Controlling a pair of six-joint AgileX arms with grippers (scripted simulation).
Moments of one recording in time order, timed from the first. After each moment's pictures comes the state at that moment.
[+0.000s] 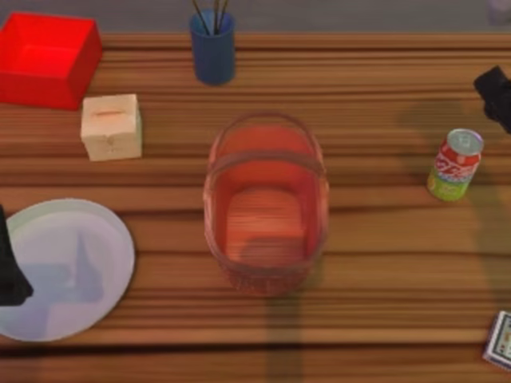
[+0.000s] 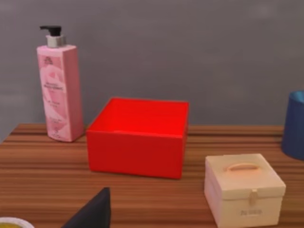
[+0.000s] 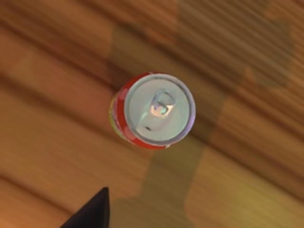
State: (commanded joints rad) left arm 0.00 0.00 0.00 0.00 0.00 0.00; right arm 0.13 1.67 1.49 -0.93 0.00 -0.42
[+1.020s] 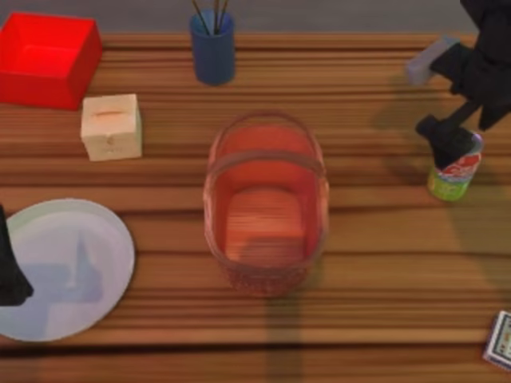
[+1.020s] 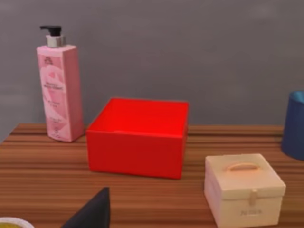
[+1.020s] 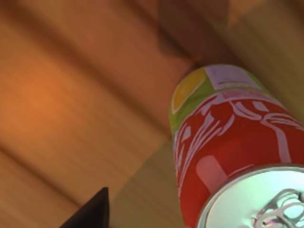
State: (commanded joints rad) left arm 0.00 0.00 0.00 0.00 0.00 0.00; right arm 0.17 2.25 1.94 -1.26 0.00 -0.57
